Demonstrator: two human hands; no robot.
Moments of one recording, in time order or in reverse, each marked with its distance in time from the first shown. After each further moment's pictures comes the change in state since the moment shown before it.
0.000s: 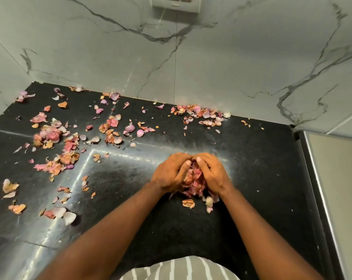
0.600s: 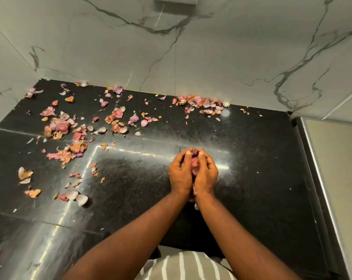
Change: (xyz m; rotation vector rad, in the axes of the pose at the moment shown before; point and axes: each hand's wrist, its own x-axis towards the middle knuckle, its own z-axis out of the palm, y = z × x) left_hand -0.044 0.083 0.040 -0.910 0.577 -0.576; right_hand -0.050 -0.080 0.076 0.921 0.698 0.528
